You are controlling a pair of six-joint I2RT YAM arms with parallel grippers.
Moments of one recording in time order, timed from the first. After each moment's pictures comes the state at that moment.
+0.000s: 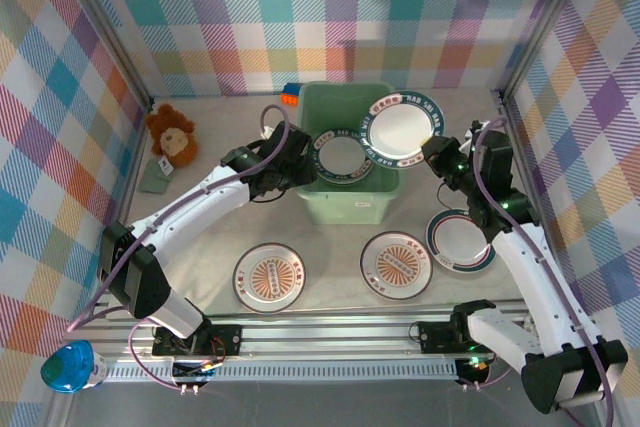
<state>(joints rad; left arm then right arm) -0.68 1.55 1.39 -0.77 -0.22 -0.74 0.22 0.99 0.98 -0.37 -0.17 0.98</state>
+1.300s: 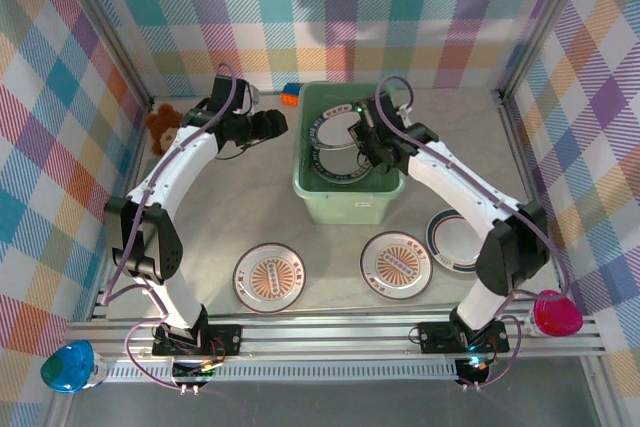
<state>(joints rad) -0.25 1.73 1.59 -0.68 0.26 -0.52 0.61 1.68 1.54 -0.63 0.25 1.43</state>
